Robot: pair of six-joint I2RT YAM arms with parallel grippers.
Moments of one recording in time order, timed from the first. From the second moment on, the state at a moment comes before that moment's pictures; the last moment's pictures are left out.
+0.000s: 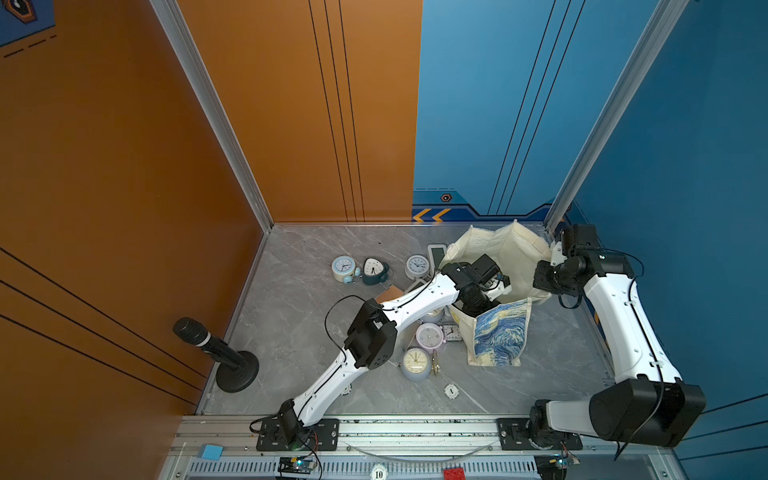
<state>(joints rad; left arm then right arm) -0.97 2.49 2.39 -0.95 0.55 -0.28 -0.11 1.35 1.39 -1.12 -0.01 0.21</state>
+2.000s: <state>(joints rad) -0.58 1.83 2.02 -0.95 0.06 -0.22 -0.10 1.35 1.39 -1.12 -0.02 0.21</state>
